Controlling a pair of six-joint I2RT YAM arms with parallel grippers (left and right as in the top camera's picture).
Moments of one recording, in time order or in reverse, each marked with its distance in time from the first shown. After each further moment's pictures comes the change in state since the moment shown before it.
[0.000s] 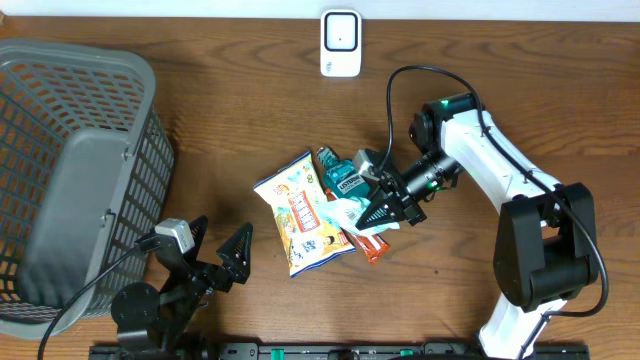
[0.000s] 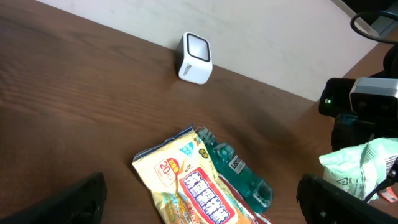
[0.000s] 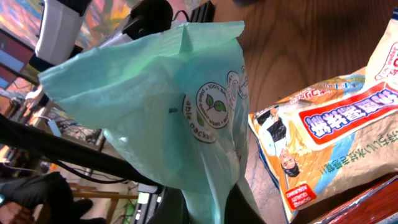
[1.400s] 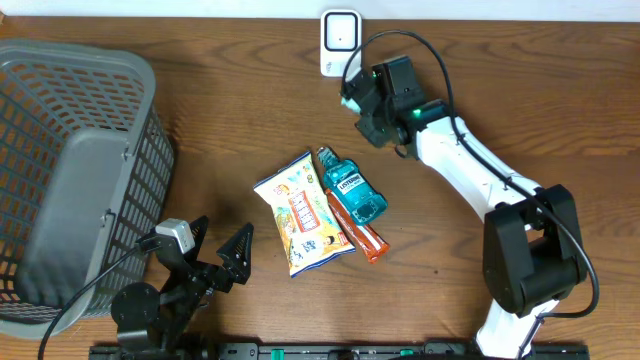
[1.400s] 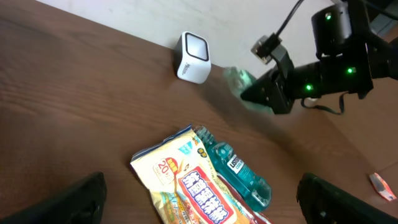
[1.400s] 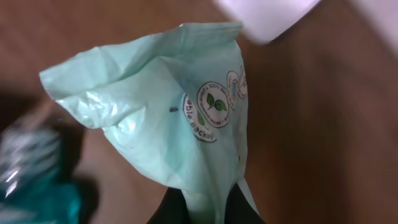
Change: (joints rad) left arm 0.000 0.000 0.000 0.000 0.006 0.000; right arm 0.114 0.000 0.000 1.223 1.106 1.077
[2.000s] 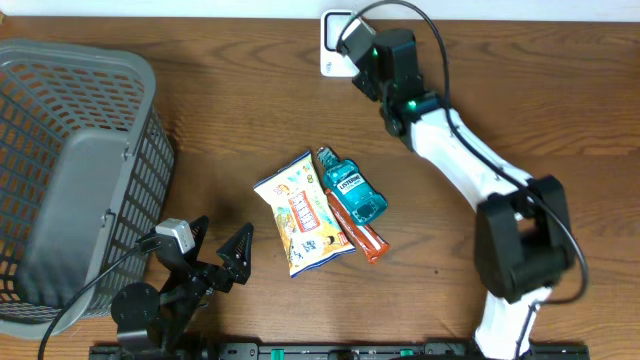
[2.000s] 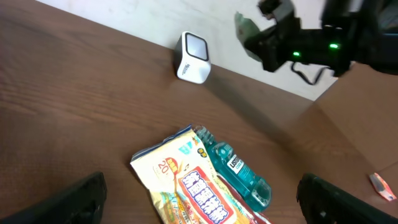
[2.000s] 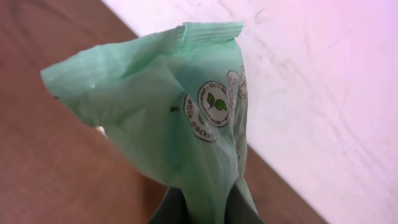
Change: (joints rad) left arm 0.000 0.000 0.000 0.000 0.000 0.000; right arm 0.001 0.092 0.111 0.392 0.199 -0.151
